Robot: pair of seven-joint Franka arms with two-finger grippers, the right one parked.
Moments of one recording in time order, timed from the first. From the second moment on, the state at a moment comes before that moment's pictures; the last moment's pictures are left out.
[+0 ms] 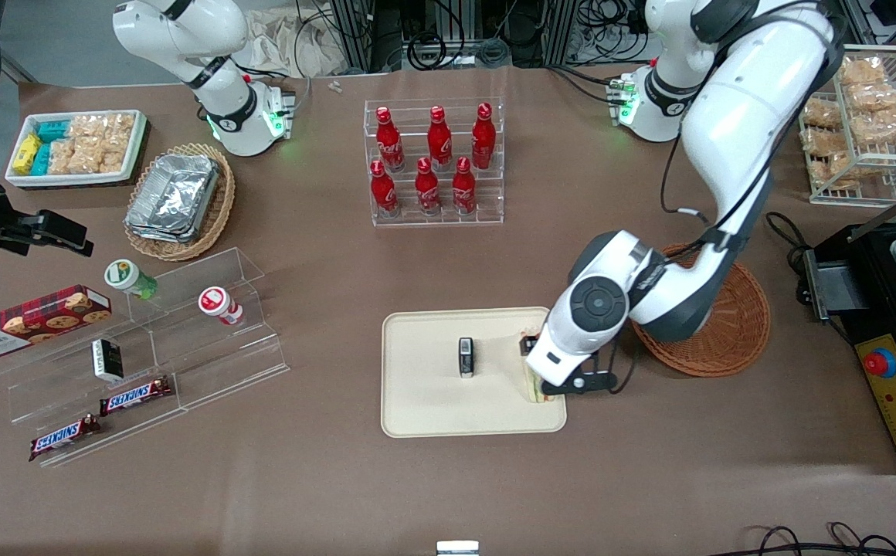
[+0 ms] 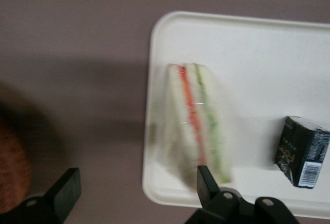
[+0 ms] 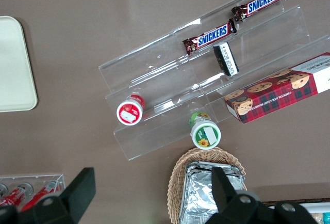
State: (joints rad) arm -0.03 0.72 -0.57 -1.41 0.40 1.95 -0.79
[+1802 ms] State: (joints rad) arm 0.09 0.12 -0.10 -1.58 0.04 1.66 0.11
